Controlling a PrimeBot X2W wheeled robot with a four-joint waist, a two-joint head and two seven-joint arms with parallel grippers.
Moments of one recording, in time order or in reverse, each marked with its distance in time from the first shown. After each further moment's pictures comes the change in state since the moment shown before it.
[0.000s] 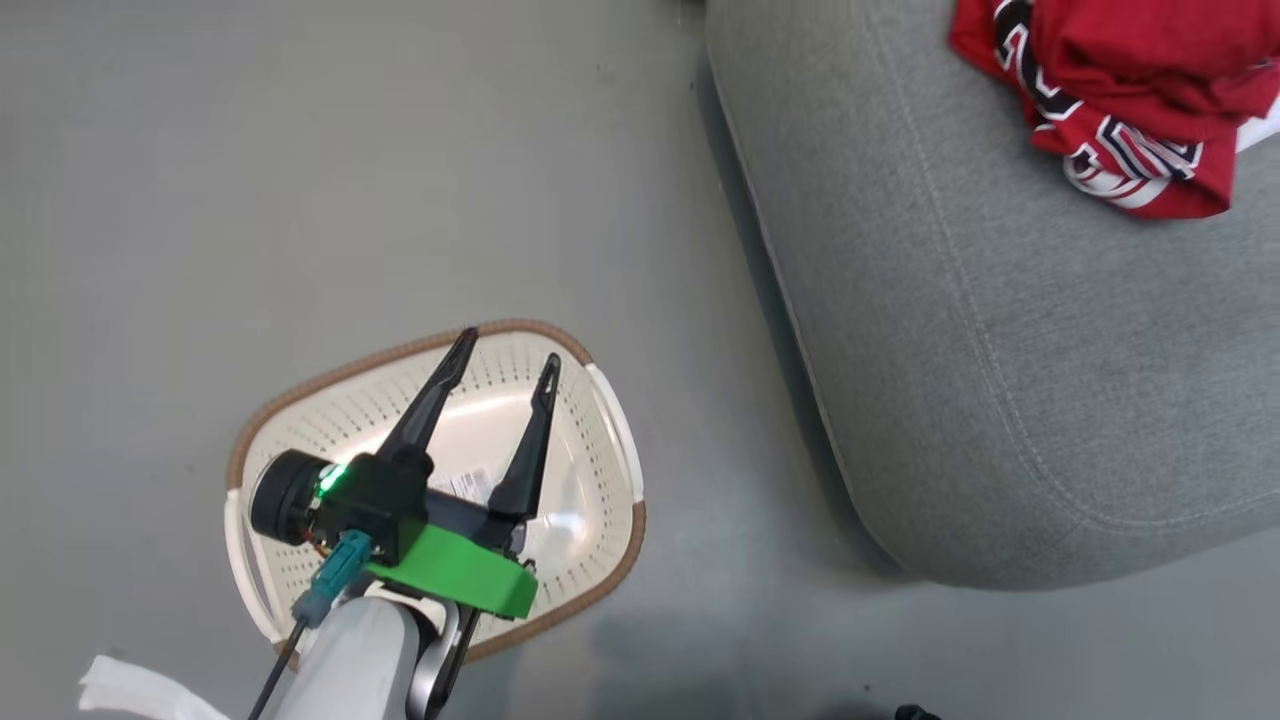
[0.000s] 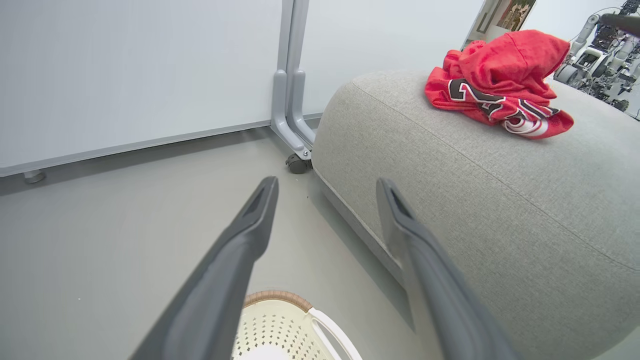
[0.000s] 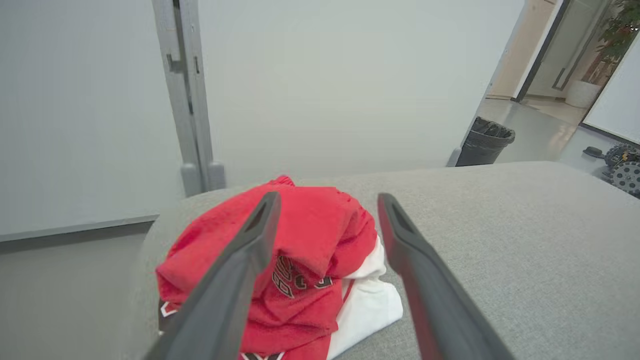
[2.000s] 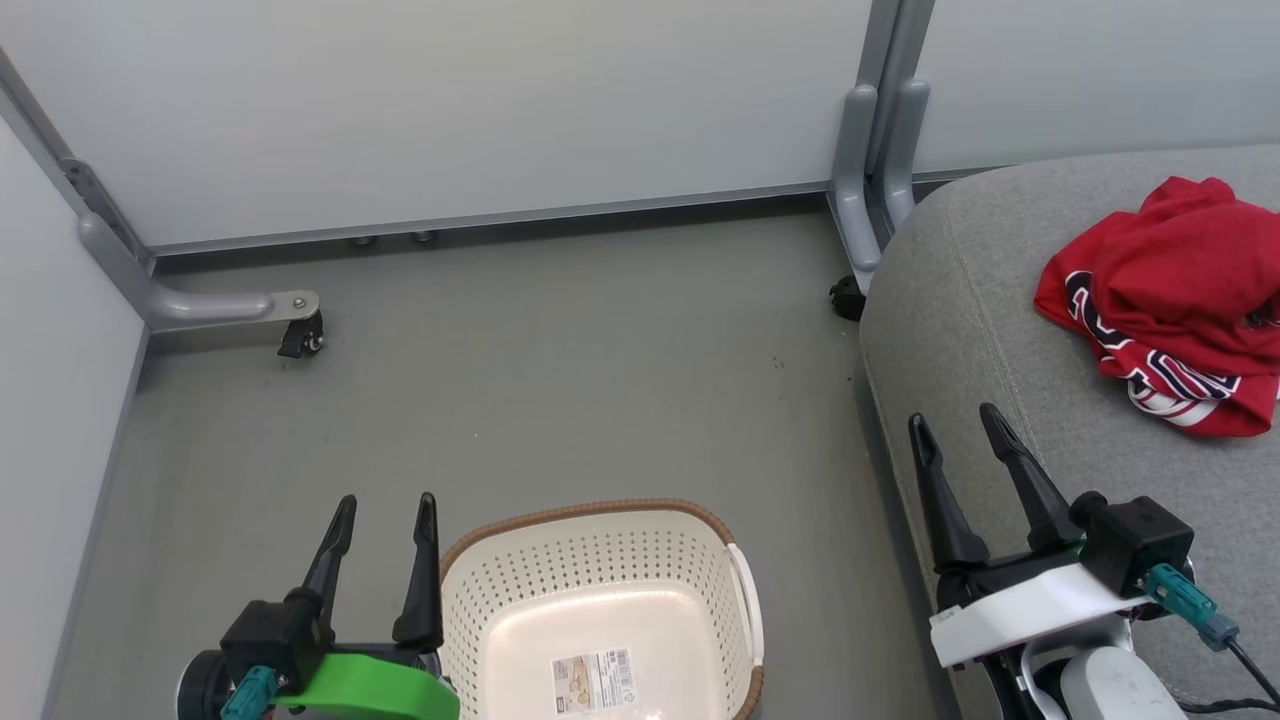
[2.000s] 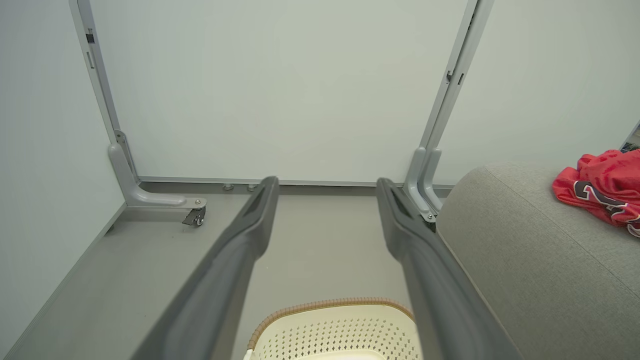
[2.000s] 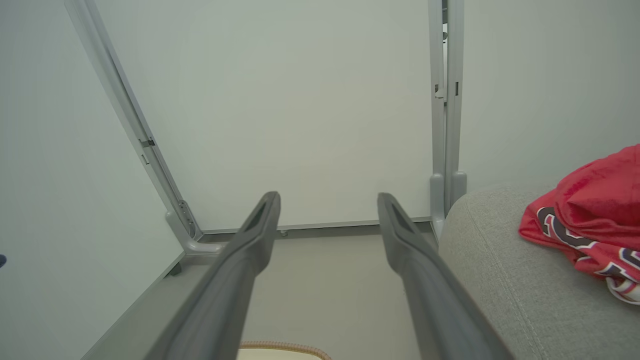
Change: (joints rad) left arm 0.263 -0.050 0.227 0.024 -0.052 0.036 0.000; right arm 0.658 0.418 0.178 -0.513 -0.145 -0.001 0.000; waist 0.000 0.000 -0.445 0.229
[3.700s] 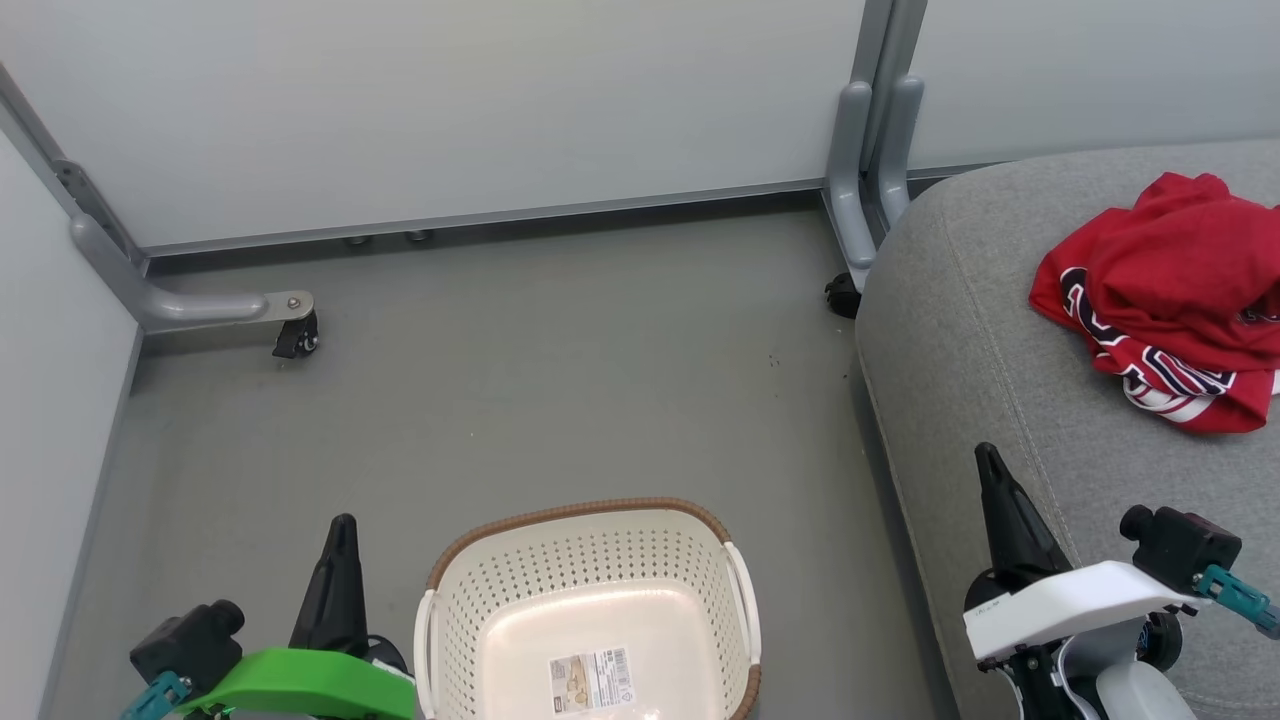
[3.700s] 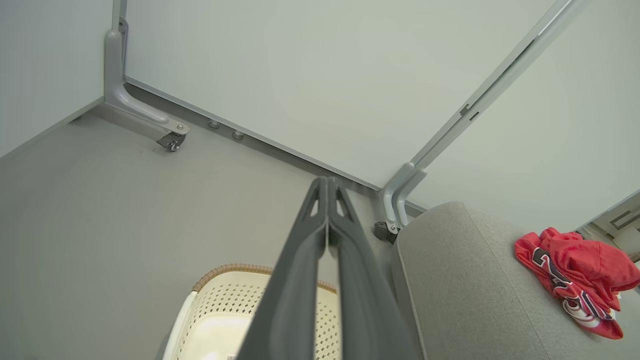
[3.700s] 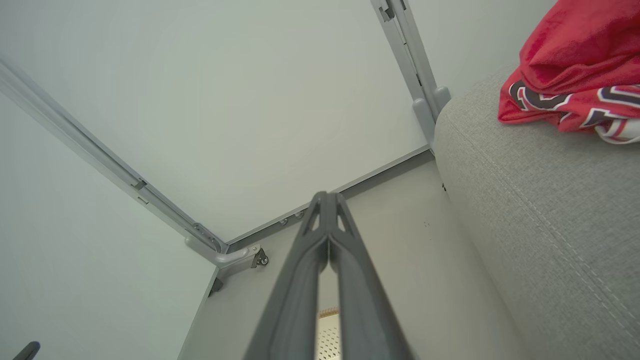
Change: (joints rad) left arm -0.004 0.001 0.054 0.043 -0.395 -0.022 0.088; right arm 0.012 0.010 -0.049 0.077 0.358 0.000 0.083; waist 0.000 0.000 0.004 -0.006
